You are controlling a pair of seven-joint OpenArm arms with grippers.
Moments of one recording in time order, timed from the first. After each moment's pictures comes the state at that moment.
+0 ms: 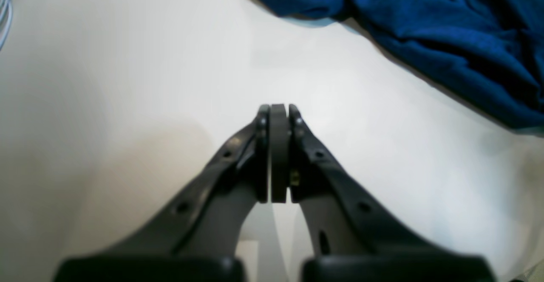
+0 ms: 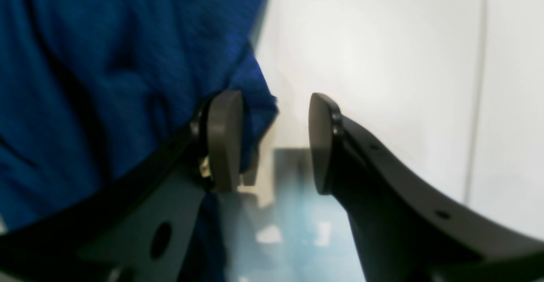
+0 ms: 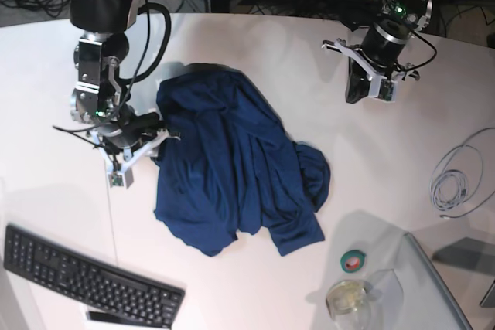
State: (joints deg) left arm 26.5 -21.6 3.3 88.5 -13.6 -8.8 4.8; right arm 4.7 -6.1 15.6 65.5 0.0 18.2 -30.4
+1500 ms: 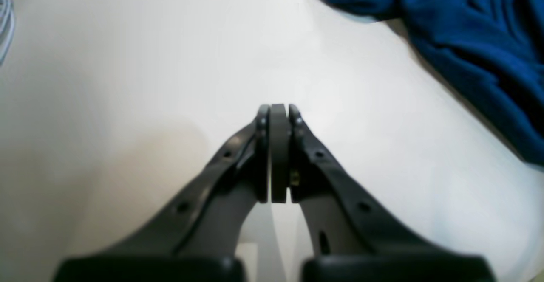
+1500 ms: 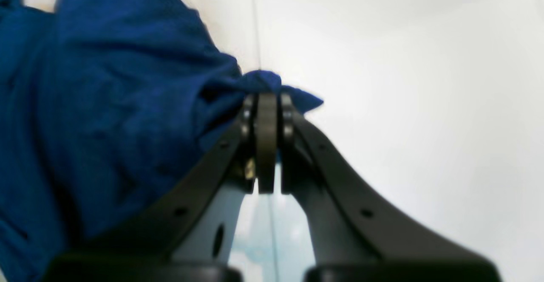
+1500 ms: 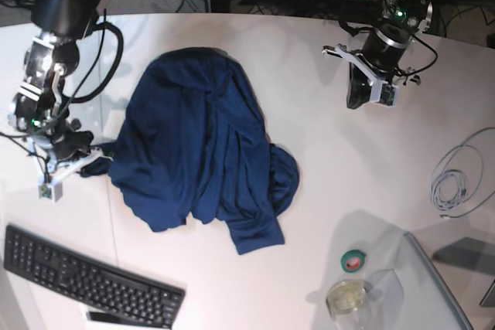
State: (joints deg) left arm 25.5 -21.4 2.9 88.7 -13.6 -8.7 4.8; right arm 5.9 0.2 25.7 74.7 1.7 18.0 -40.5
